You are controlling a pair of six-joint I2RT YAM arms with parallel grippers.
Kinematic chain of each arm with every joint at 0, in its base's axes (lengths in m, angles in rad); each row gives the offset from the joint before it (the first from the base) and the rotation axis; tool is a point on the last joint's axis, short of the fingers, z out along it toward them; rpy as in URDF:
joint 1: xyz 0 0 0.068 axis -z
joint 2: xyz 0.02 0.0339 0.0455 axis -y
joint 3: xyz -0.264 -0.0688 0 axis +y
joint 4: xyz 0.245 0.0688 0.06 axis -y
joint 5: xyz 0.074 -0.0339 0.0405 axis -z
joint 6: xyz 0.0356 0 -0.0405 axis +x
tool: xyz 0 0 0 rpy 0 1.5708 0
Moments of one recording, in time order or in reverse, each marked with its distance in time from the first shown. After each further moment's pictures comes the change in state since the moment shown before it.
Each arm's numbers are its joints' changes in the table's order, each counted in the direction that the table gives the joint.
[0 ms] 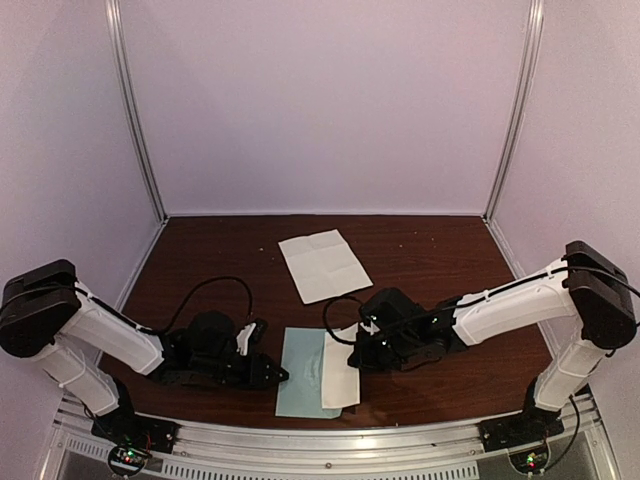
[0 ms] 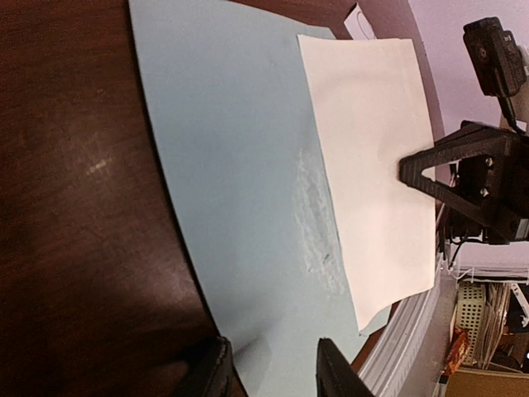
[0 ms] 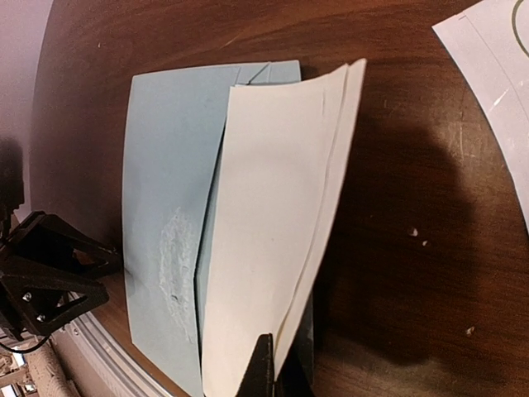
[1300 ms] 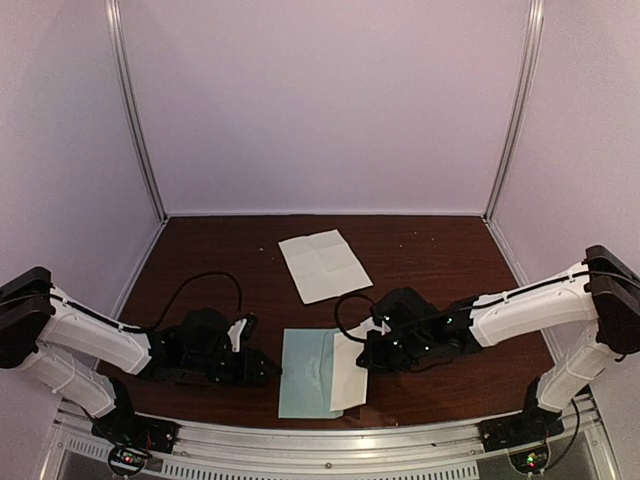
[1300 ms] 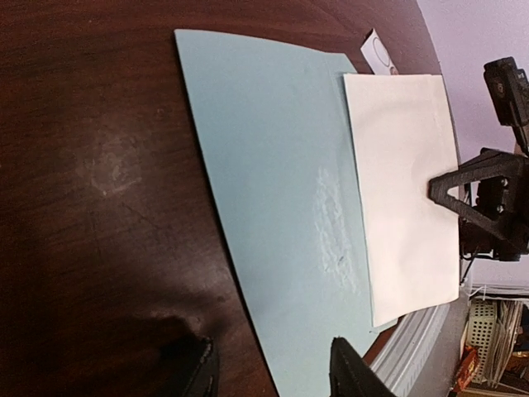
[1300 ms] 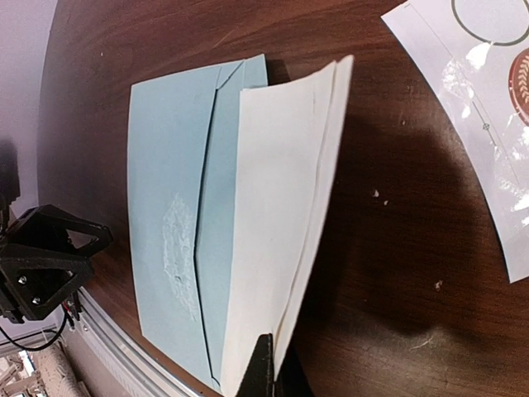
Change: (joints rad) left arm 0.001 0.137 0.002 -0.163 -0.090 -0.001; right arm -0.001 0.106 0.061 -0.031 0.011 0.049
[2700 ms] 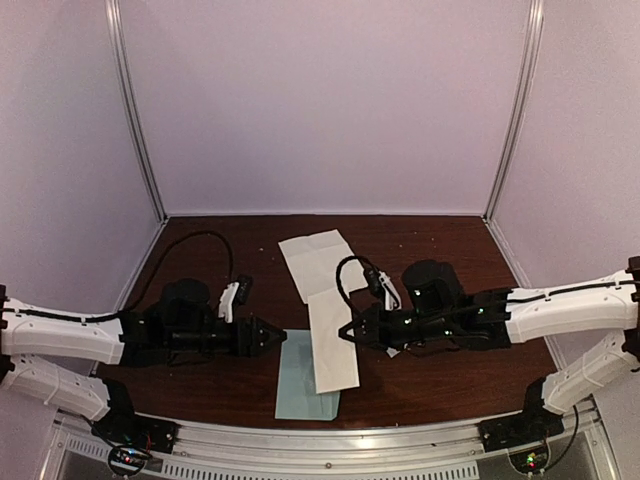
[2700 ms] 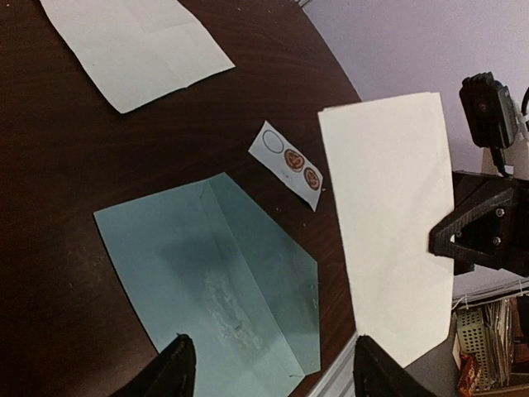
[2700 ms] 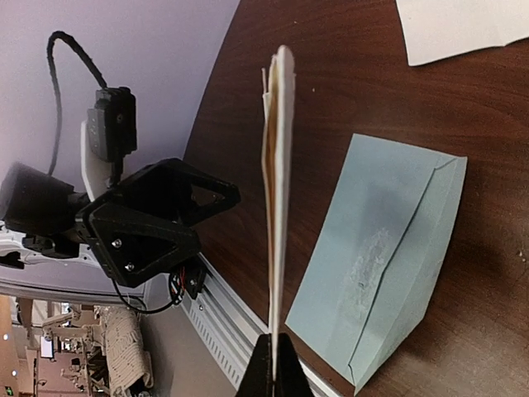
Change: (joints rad) left arm 0.000 0.253 -0.129 -0.154 -0.080 0.146; right arm -0.032 0.217 -0.011 0.174 -0.082 -0.079
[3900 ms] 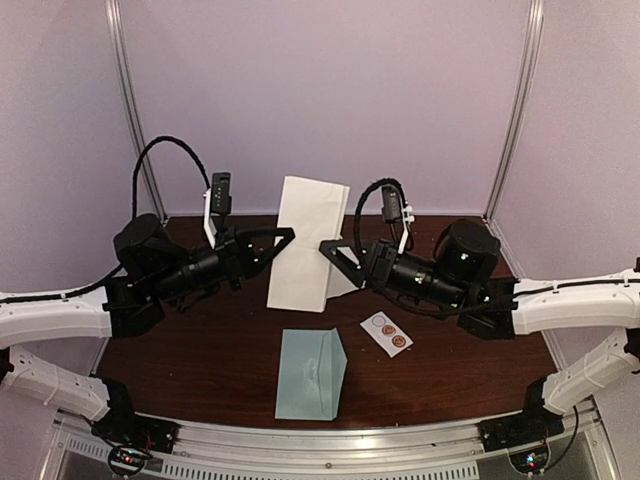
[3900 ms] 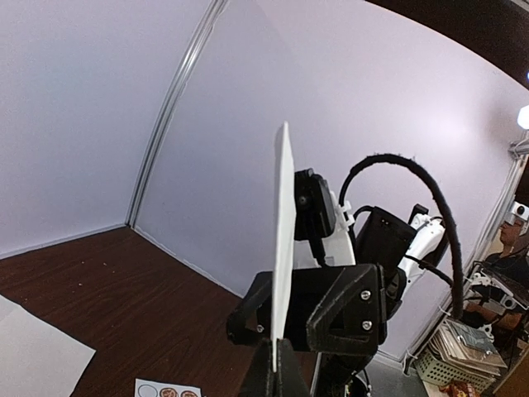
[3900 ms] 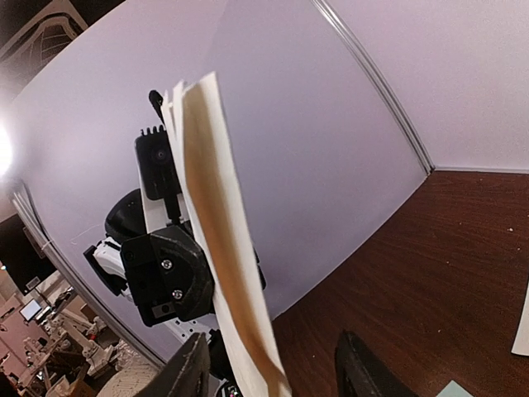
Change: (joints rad) left arm 0.003 0.003 -0.284 0.393 0.121 0.301; right arm 0.022 0.021 -0.061 0.564 0.018 -0.315
